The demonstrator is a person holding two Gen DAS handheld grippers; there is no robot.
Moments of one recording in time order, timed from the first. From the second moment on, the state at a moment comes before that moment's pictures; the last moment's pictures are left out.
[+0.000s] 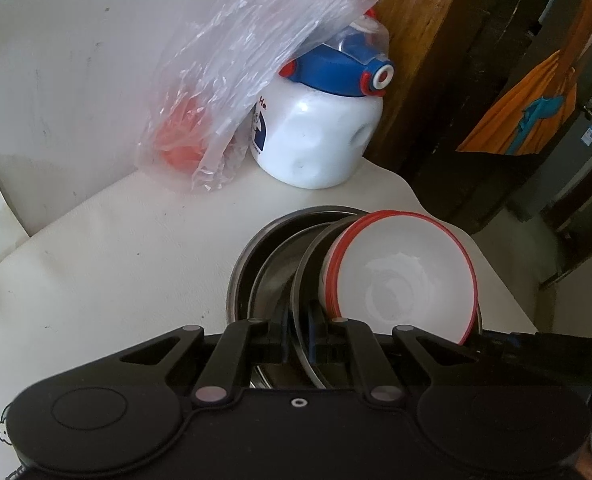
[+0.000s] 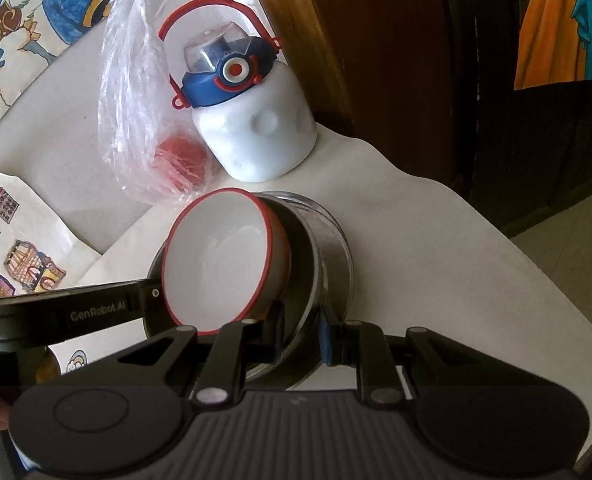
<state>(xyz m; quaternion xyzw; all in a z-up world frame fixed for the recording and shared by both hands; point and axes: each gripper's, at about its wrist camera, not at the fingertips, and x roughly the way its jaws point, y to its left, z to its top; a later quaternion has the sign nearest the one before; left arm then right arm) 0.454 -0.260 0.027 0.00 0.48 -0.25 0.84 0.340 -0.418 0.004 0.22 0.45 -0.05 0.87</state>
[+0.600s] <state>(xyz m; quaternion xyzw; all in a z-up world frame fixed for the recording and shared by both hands) 0.468 -0.256 0.019 -0.02 0.49 -0.23 0.84 0.354 -0.413 0.001 0.20 0.44 -0.06 0.87</state>
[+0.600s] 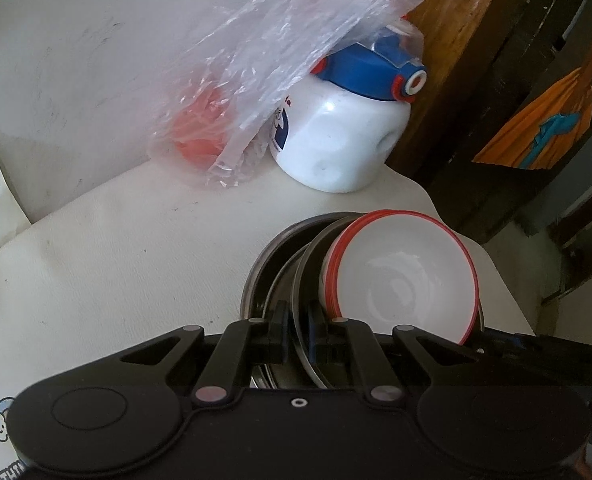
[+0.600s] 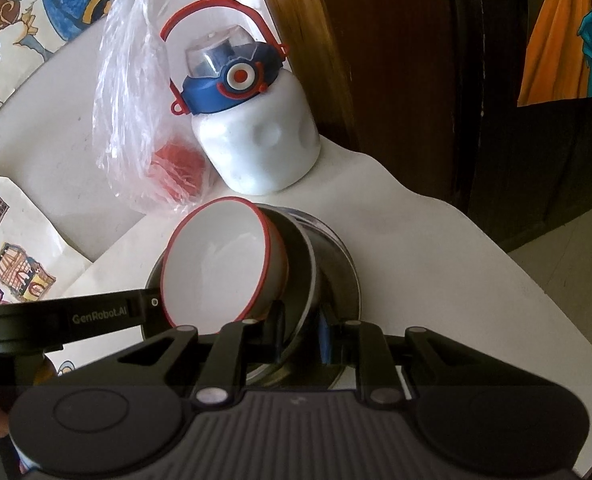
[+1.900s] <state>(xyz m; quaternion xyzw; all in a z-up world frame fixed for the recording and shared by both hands) 0.450 -0.250 0.024 -0.02 0.45 -0.22 0.86 0.341 -0.403 0.007 0.16 0.39 -0.07 0.90</state>
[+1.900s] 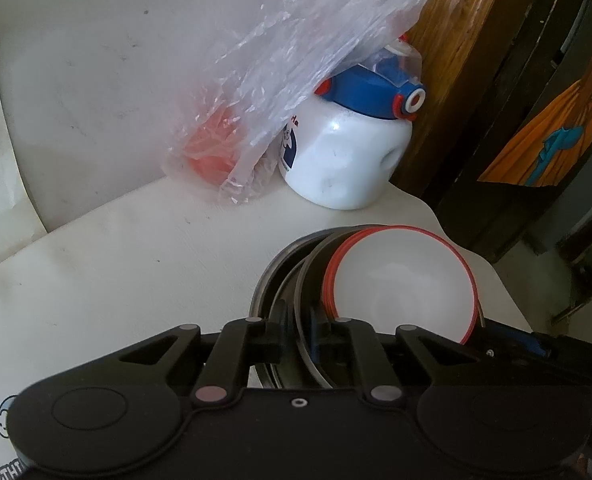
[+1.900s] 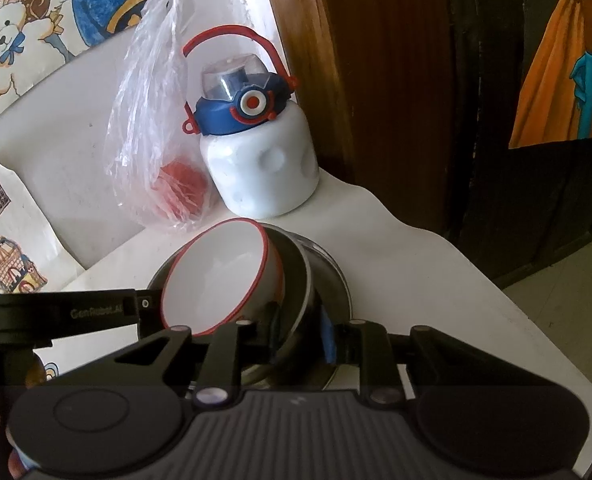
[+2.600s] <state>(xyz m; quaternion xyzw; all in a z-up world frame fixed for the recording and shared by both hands) 0.446 -0.235 0.026 -0.02 0.44 -0.19 0.88 0.329 -0.402 0.011 0.14 0.38 -0.09 0.91</state>
